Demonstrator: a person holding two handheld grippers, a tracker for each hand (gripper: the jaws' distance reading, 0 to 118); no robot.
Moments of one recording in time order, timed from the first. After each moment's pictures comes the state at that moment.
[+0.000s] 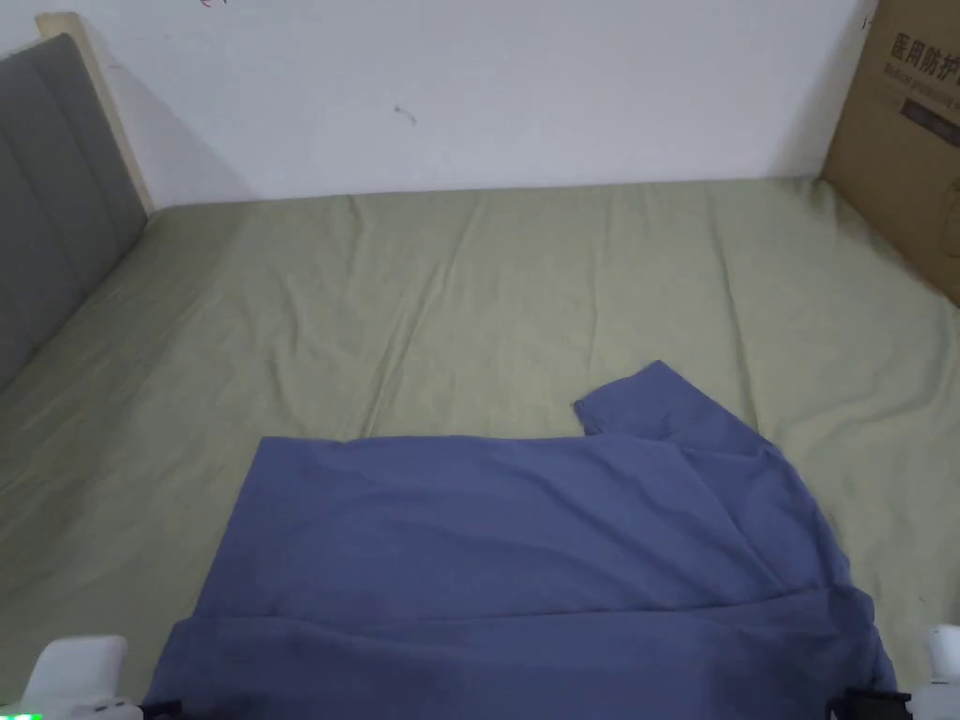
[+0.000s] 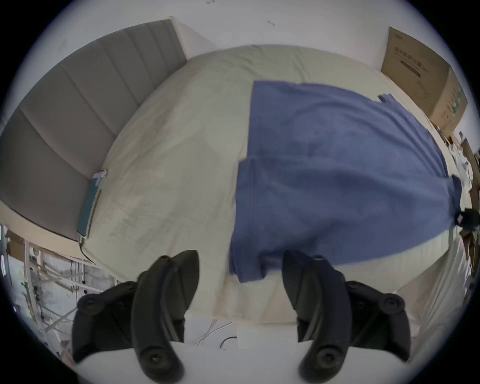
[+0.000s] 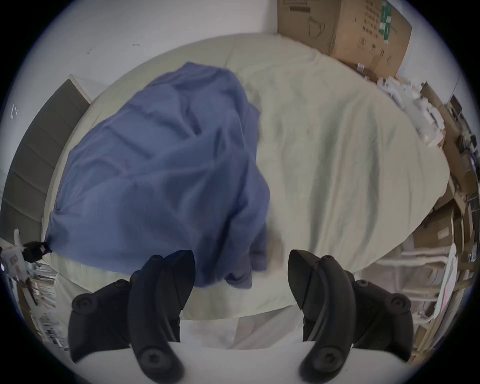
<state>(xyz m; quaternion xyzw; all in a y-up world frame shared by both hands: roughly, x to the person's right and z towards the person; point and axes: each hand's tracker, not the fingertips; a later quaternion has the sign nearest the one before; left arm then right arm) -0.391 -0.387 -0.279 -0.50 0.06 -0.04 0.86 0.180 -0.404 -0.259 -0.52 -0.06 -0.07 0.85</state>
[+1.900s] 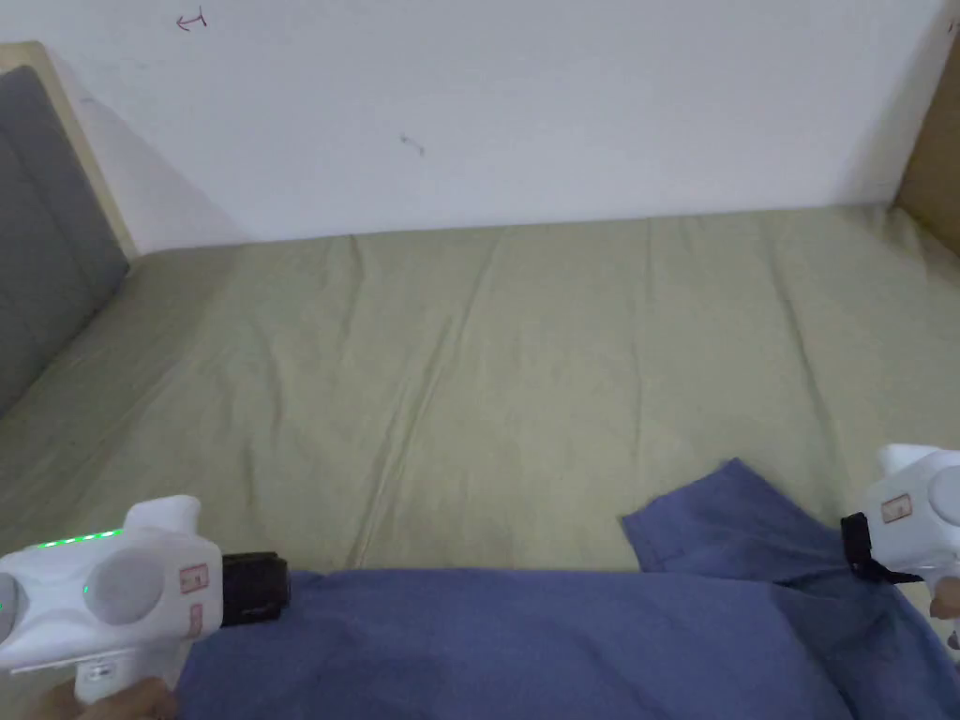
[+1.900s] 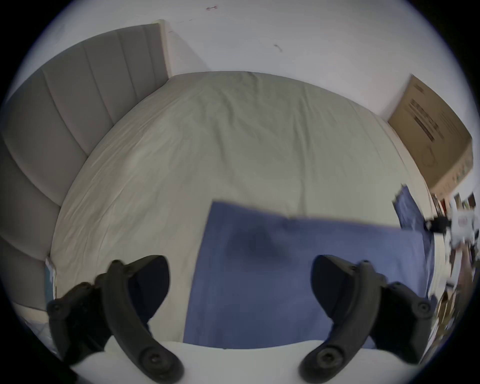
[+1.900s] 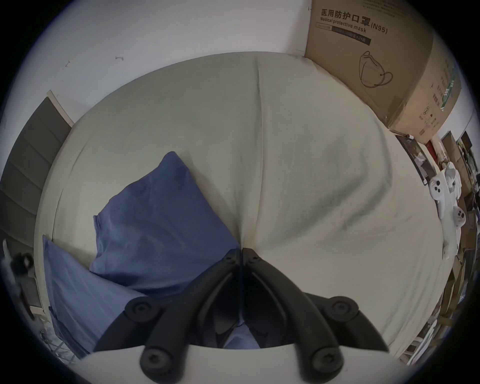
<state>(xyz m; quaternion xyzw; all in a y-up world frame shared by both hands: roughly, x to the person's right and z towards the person) -0.368 -0.393 -0.580 -0.48 0.04 0.05 0.87 0.205 -0.410 -0.592 -0.53 -0.06 -0.06 0.85</state>
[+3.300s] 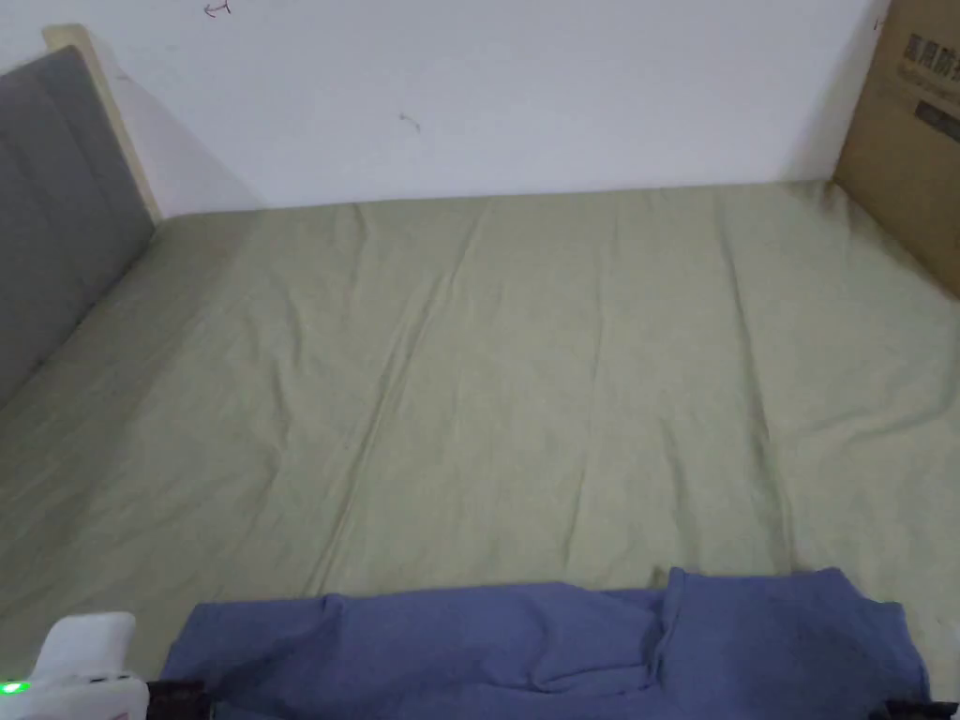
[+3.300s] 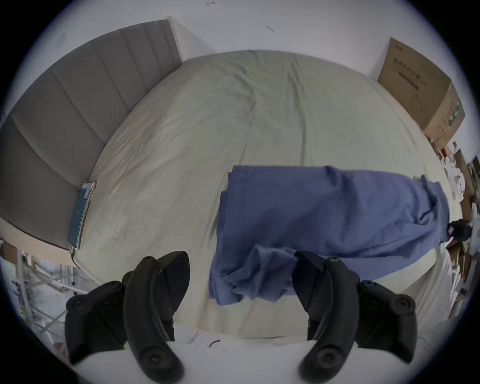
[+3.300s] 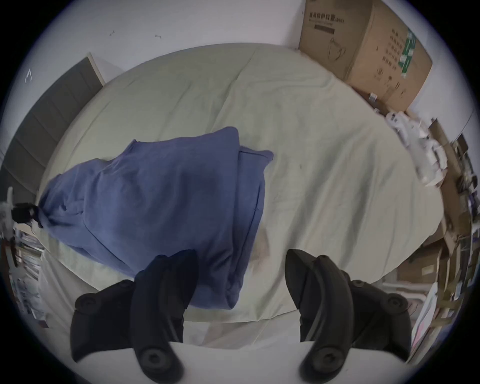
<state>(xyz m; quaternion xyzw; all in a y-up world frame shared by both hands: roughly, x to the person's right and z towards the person) -0.389 -0.374 -0.299 -0.50 0.02 0.01 0.86 0.200 -0.395 -0.268 -0.52 -0.02 0.00 0.85</state>
